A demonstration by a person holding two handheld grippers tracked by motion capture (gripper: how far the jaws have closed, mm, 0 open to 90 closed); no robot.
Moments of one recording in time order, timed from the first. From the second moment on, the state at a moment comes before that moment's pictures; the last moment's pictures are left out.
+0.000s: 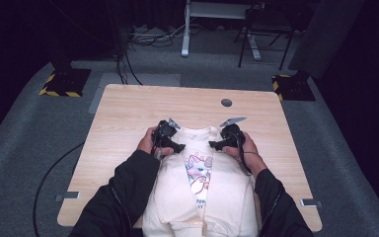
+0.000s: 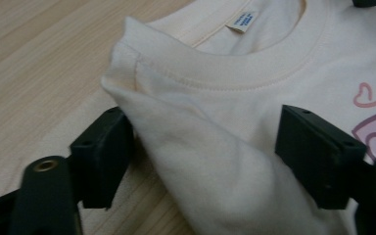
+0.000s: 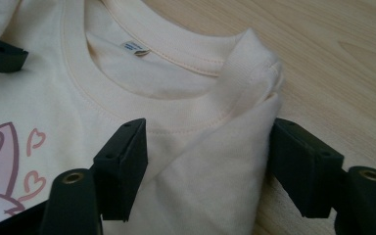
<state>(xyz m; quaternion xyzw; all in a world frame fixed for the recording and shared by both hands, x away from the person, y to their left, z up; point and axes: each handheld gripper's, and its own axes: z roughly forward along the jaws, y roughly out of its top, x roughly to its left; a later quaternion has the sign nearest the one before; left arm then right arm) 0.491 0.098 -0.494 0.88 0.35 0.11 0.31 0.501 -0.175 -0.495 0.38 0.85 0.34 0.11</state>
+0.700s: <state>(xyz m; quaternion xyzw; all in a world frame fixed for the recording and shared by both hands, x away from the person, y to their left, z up) 0.492 0.095 -0.490 0.87 0.36 0.11 0.33 0.507 -0.168 -0.491 0.40 0.84 0.33 0.13</state>
